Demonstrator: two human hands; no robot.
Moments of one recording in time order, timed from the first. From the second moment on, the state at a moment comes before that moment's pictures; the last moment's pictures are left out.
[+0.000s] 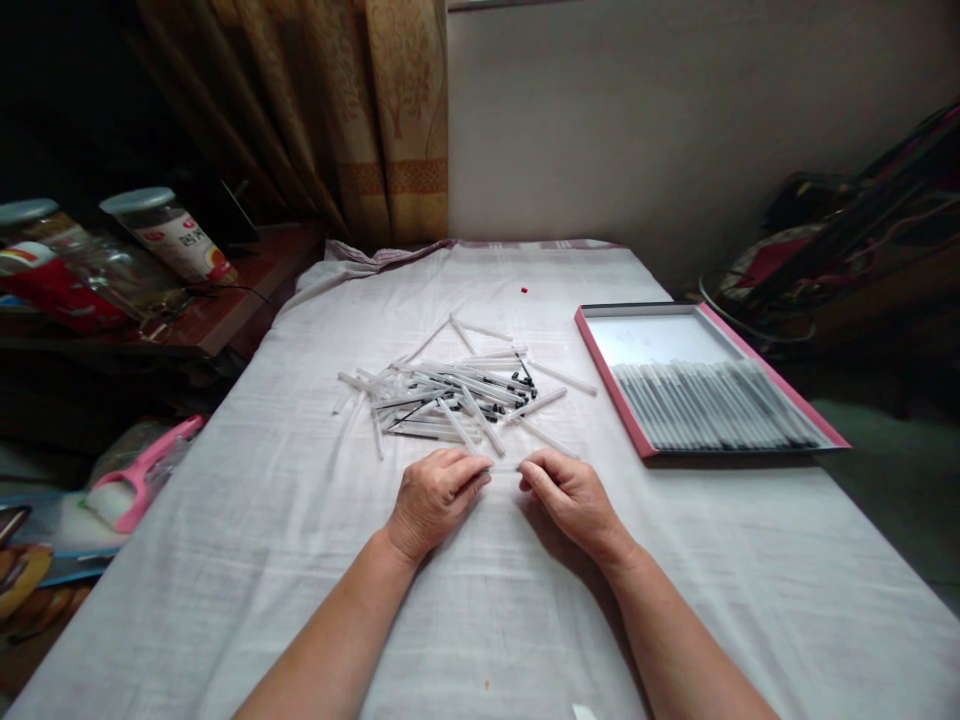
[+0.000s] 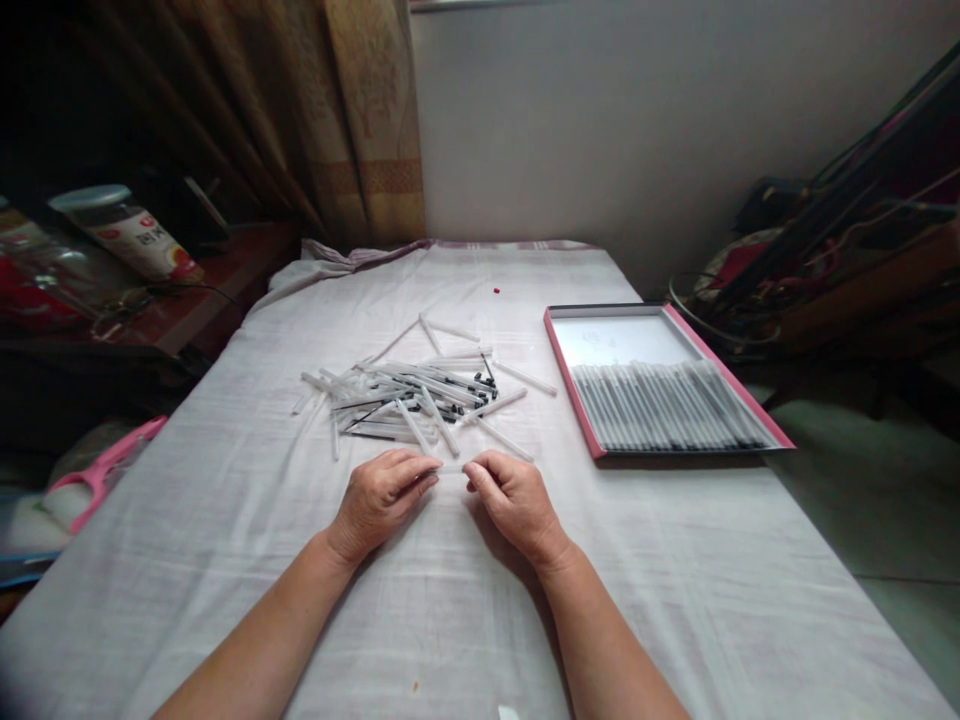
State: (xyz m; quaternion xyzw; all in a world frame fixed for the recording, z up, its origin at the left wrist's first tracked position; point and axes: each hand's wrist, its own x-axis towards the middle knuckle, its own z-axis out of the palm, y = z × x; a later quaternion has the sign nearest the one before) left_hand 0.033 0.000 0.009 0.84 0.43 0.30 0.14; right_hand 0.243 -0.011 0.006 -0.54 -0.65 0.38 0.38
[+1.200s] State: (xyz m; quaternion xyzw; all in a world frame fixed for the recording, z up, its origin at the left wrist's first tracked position) left_hand 0.025 0.005 0.009 0.80 0.45 0.28 0.27; right_hand 0.241 -0.010 0.007 -0.54 -0.62 0.41 0.40
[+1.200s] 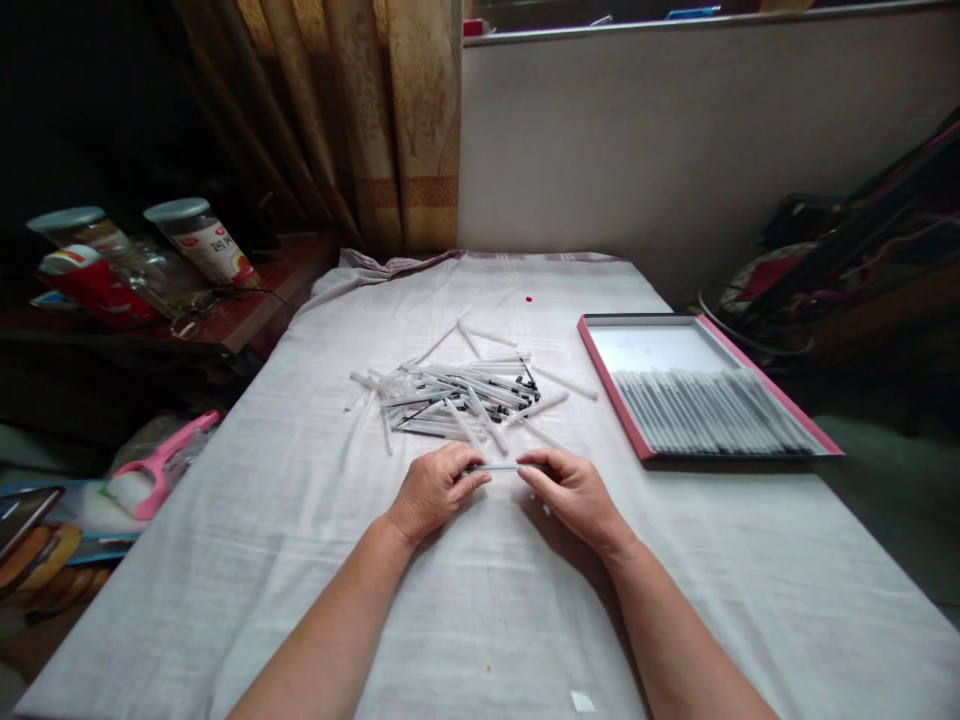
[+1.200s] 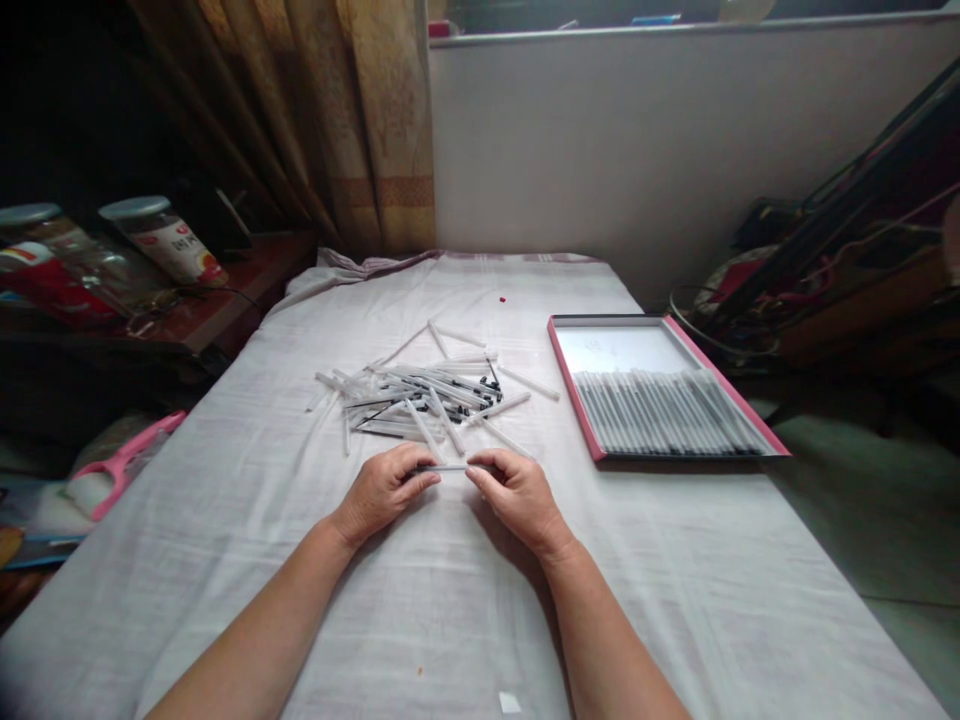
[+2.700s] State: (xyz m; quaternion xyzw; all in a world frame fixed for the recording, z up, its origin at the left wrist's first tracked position) left_hand 0.037 0.063 0.020 0.85 0.49 0.18 0.05; right_hand 0.270 -0.005 0.008 -0.64 -0.66 0.26 0.29
